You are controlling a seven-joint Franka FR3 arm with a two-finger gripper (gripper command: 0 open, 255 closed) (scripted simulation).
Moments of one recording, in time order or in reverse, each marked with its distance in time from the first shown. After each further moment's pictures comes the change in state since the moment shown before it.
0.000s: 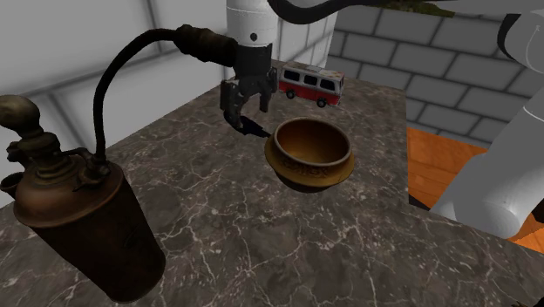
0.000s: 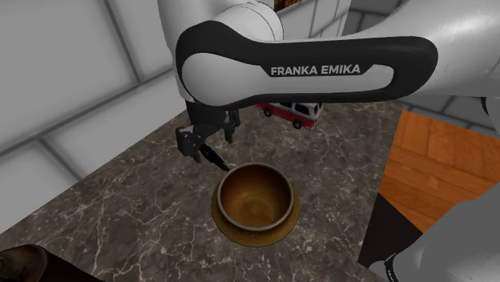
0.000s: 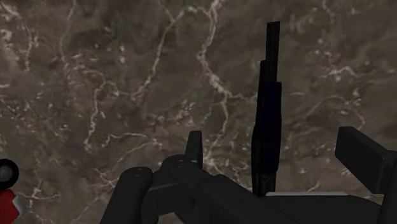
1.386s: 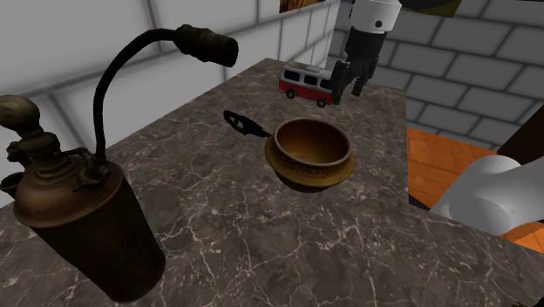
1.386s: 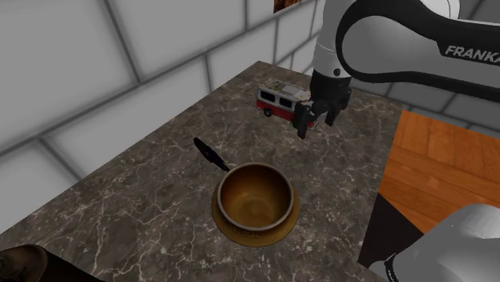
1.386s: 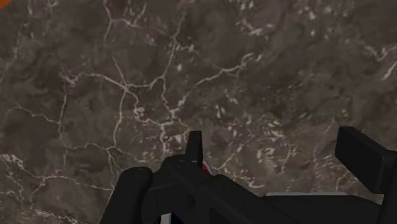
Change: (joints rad) arm -0.128 -0.622 -0.320 -0.534 0.123 -0.066 -0.283
